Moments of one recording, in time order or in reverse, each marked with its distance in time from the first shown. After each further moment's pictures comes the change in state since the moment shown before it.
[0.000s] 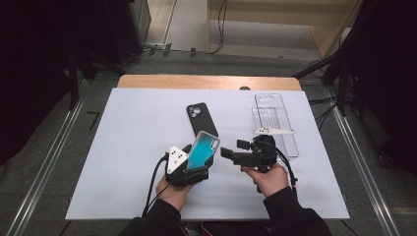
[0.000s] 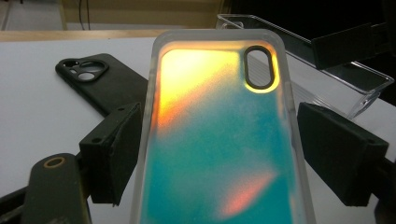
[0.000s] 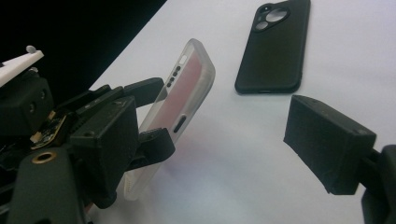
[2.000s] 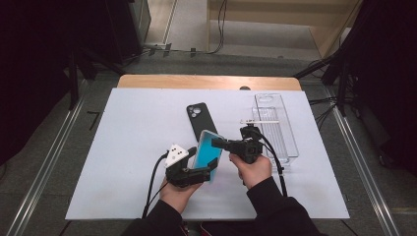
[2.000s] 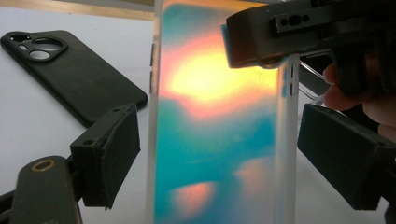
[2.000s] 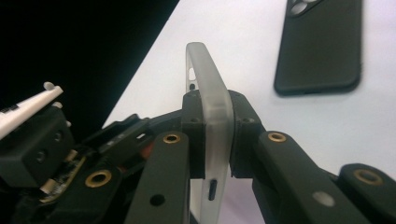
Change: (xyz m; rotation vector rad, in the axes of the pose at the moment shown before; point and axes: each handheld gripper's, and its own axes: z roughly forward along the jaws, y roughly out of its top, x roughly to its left) left arm -0.002 0.013 -0.004 0.073 -0.135 -0.122; right arm 0.006 0.021 0.031 0.060 0.101 0.144
